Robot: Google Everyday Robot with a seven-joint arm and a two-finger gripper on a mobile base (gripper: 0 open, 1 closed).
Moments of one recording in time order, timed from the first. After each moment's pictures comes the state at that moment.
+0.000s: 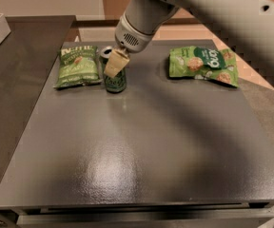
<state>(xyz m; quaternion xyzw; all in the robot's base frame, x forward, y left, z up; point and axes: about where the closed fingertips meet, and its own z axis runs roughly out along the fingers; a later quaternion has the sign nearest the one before) 0.611 0.051 0.911 -0.59 0.76 0.11 0.25</state>
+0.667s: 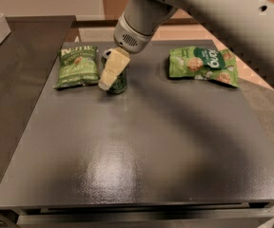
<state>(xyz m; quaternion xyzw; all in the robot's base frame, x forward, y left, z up) 0.609 0.053 0.911 -0.60 0.76 0.11 0.25</state>
